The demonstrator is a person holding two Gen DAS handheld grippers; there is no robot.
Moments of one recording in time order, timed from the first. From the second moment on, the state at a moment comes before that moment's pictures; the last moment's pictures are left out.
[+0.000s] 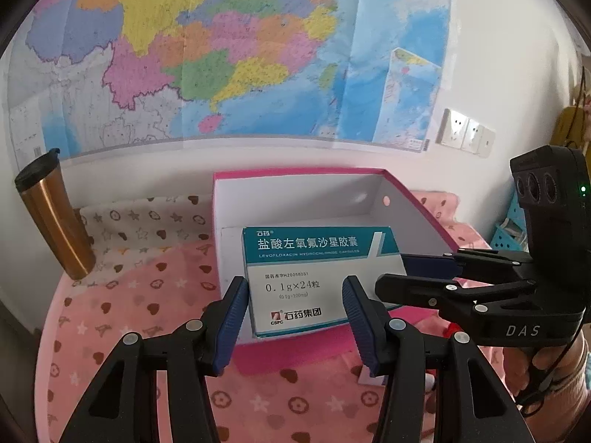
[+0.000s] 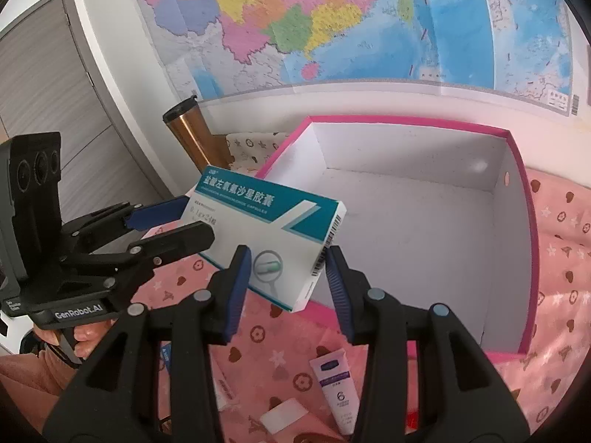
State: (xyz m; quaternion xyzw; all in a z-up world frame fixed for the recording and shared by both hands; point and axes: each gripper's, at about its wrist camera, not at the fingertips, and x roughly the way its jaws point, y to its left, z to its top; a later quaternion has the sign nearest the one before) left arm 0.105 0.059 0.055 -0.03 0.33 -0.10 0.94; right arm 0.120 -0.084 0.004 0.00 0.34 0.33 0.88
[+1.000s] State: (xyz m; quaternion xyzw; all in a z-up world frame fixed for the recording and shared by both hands) left arm 0.155 0.062 0.019 -0.04 0.40 -0.07 0.91; right arm 0.179 -0.072 -0.029 0.02 0.44 0.31 0.85
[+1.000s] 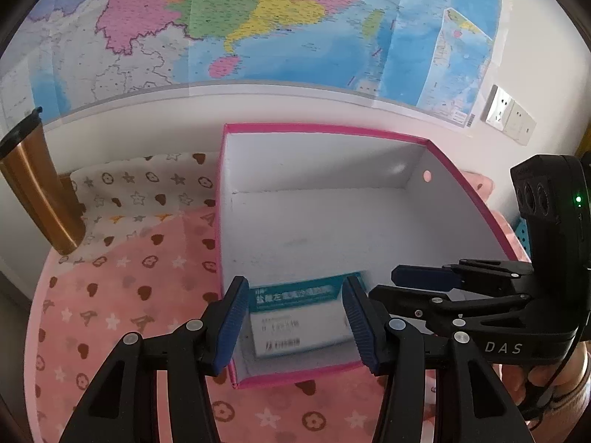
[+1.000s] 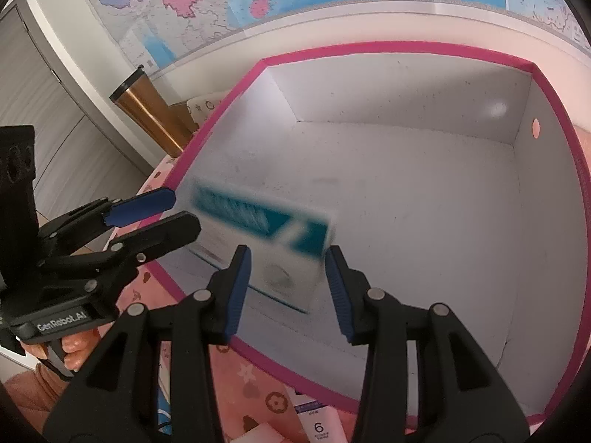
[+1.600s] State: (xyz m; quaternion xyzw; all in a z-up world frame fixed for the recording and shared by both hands) left arm 0.067 0.032 0.035 -0.02 0.32 -0.16 0.93; right arm 0.088 -0.154 -0.003 0.03 0.34 0.31 0.89
